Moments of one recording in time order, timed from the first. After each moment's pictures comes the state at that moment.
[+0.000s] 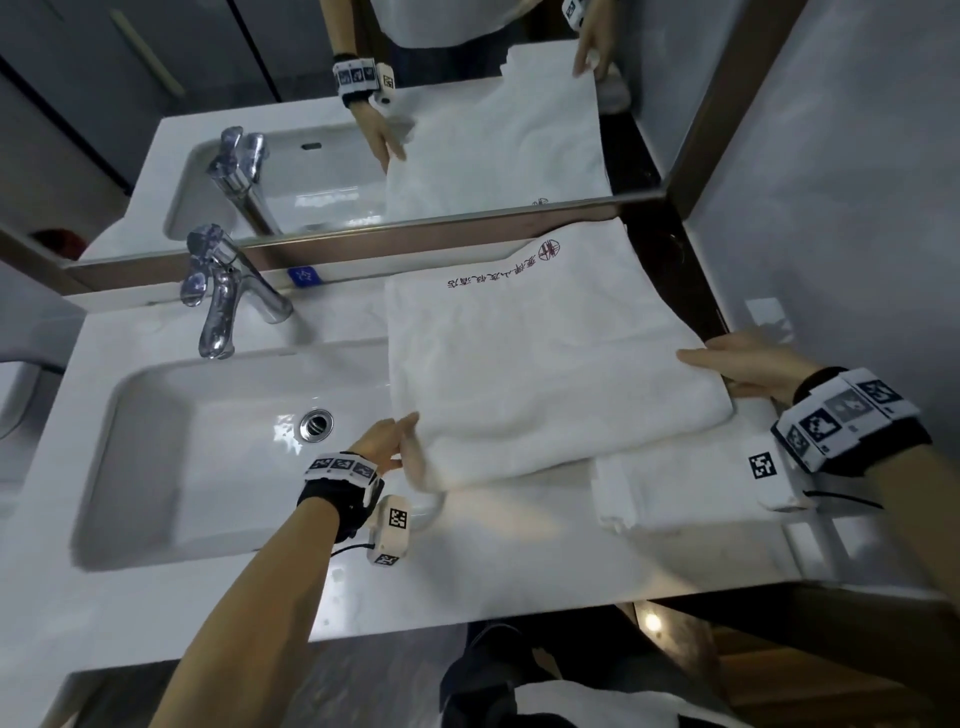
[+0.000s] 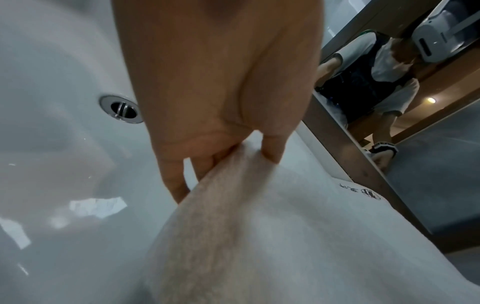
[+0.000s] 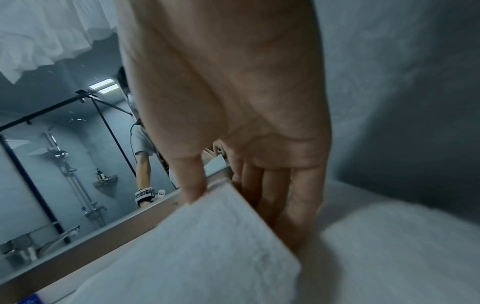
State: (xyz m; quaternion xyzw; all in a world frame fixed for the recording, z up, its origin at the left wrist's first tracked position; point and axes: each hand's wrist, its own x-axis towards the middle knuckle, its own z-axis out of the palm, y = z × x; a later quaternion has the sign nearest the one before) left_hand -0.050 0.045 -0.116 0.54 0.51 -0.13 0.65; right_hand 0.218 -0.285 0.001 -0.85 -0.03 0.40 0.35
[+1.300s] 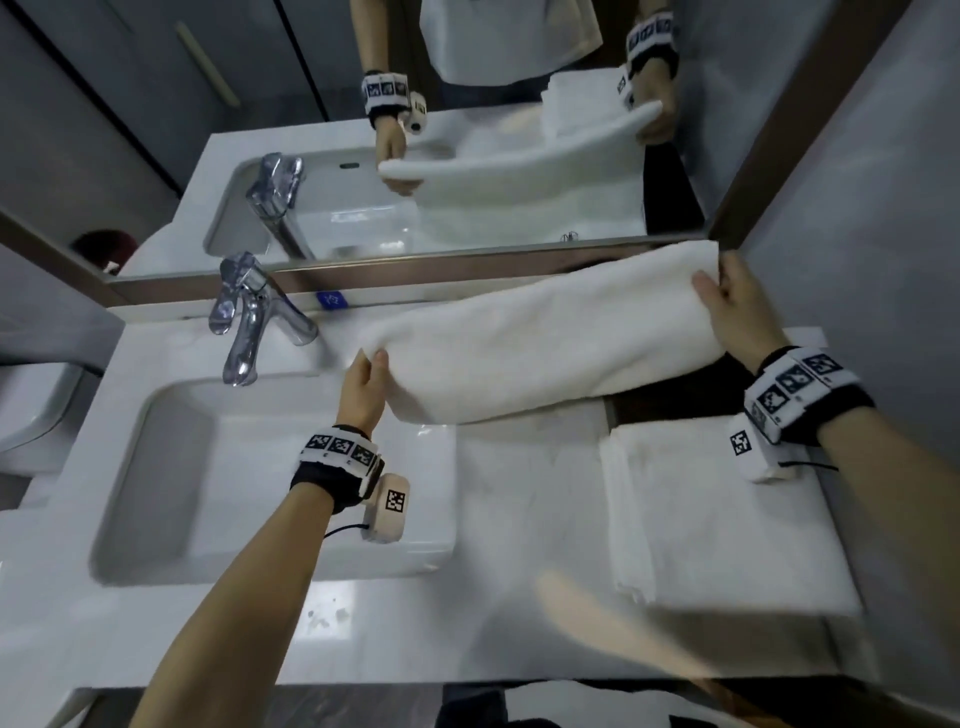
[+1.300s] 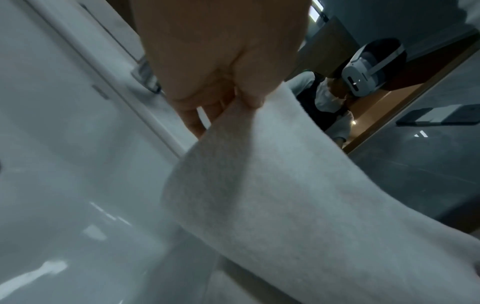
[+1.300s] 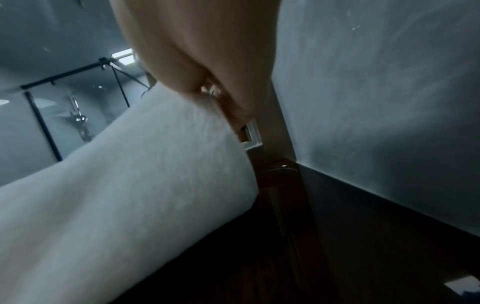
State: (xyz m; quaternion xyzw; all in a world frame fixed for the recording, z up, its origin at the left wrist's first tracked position) left_hand -0.008 0.099 -0.067 0.69 0.42 0.21 0.55; right_hand 0.284 -0.200 0.002 -0.85 -0.22 0.11 0.46
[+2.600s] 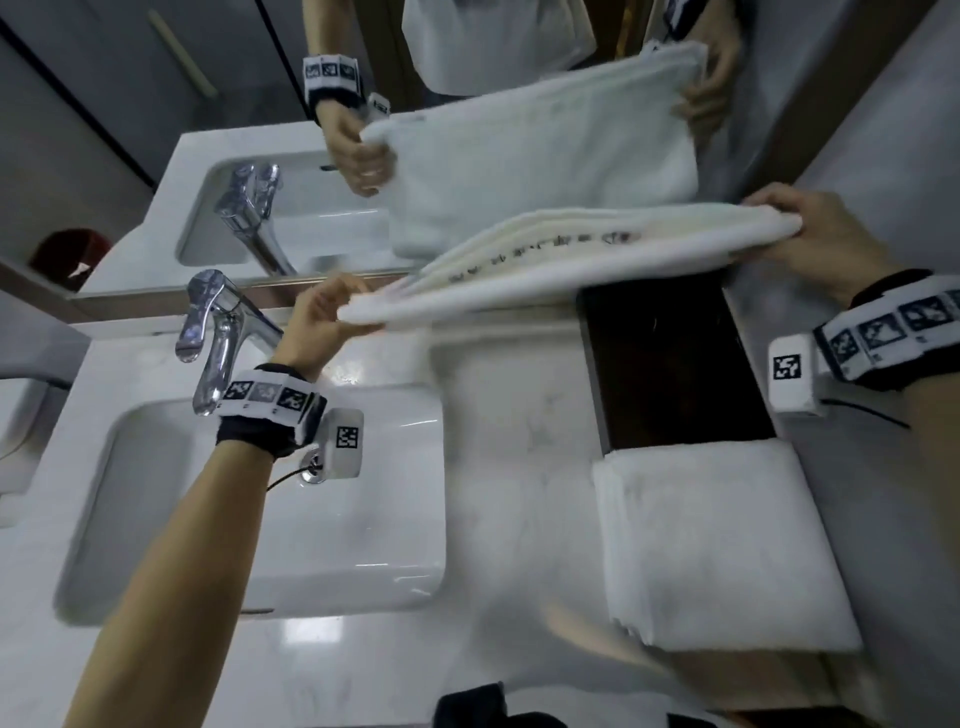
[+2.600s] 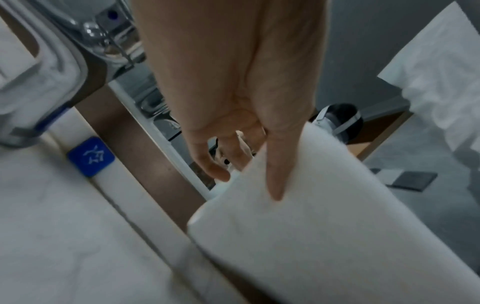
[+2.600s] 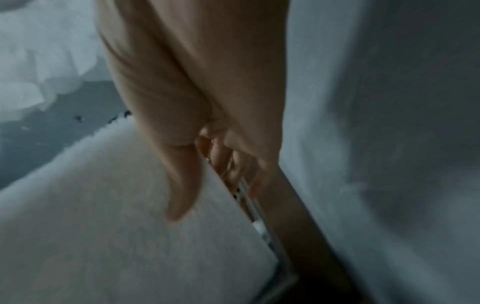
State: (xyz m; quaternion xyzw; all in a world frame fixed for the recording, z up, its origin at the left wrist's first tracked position) left_hand 0.041 0.154 0.020 0.72 0.26 0.17 0.62; right_hand 0.341 -0.197 0.090 -0.86 -0.30 0.13 0.40
